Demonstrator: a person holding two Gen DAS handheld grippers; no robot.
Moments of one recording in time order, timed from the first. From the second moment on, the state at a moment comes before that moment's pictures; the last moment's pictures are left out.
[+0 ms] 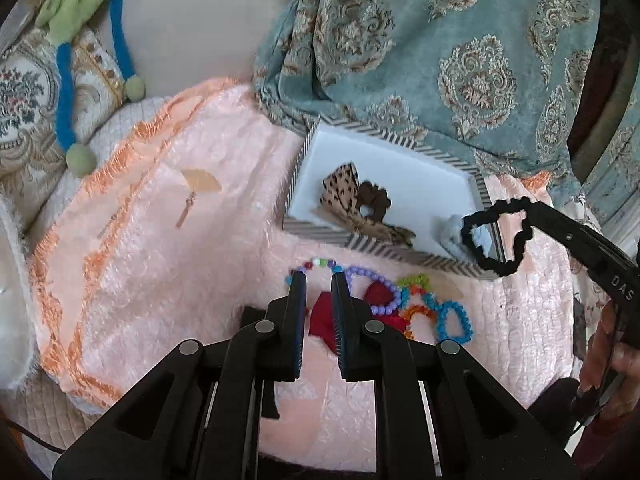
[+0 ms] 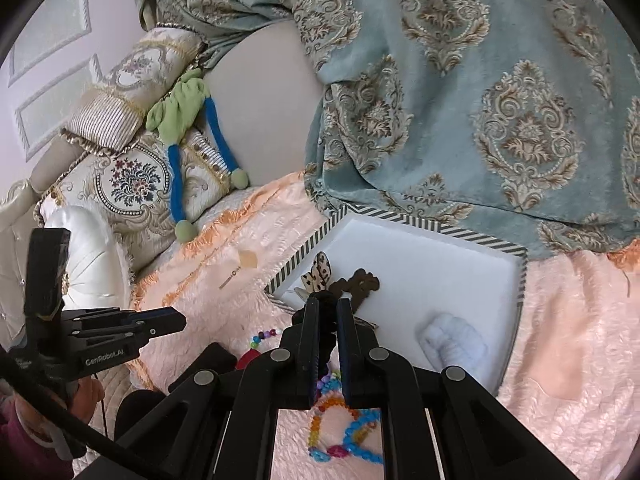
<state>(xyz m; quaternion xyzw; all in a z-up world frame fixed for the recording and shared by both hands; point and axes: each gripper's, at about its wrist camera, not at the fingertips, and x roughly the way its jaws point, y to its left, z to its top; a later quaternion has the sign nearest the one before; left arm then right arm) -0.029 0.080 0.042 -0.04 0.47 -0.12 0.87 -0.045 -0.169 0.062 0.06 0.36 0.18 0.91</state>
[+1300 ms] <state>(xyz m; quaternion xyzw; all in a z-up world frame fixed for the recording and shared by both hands) 0.004 0.030 0.064 0.02 0.44 -0.10 0.89 -0.046 -0.204 0.090 0.07 0.33 0.16 0.93</state>
